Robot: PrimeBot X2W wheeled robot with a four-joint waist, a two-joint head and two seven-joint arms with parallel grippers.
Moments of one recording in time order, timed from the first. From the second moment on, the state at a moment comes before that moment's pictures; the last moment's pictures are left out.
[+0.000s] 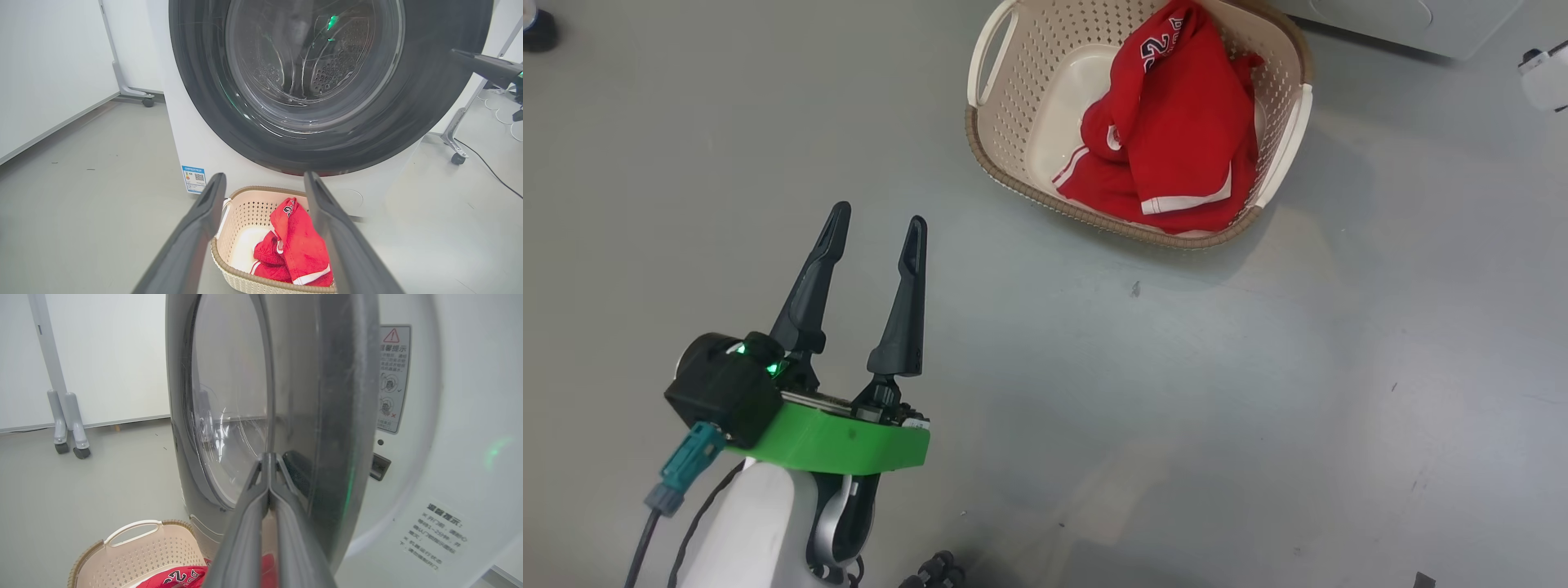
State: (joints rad) left arm -0.25 0.03 -0.30 -0.05 -0.46 -0.07 -0.26; right arm -0.96 -0.64 0.55 0.24 0.50 0.13 -0.14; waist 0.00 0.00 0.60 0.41
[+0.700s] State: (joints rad) left arm -0.29 0.03 -0.36 -0.05 -0.47 -0.05 -0.26; right arm -1.16 -0.71 0.54 0.37 0.52 0.14 -0.12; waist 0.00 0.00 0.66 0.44
